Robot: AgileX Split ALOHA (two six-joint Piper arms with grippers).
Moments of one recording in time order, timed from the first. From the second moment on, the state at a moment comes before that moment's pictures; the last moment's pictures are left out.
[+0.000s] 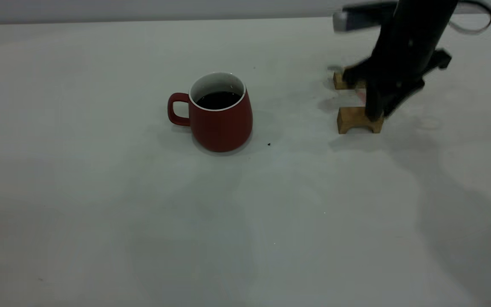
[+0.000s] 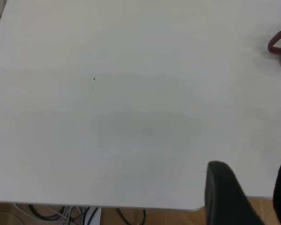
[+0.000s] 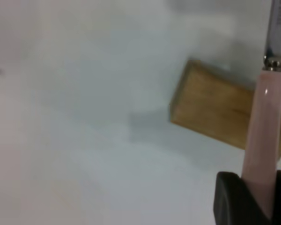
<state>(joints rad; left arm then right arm) -0.01 -0.02 -0.49 0.06 1.14 -0.07 0.26 2.29 -1.44 0.21 0.63 -0.24</state>
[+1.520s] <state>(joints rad) -0.01 -0.02 -0.49 0.06 1.14 -0.07 0.43 2.34 -1.44 1.75 0.83 0.52</state>
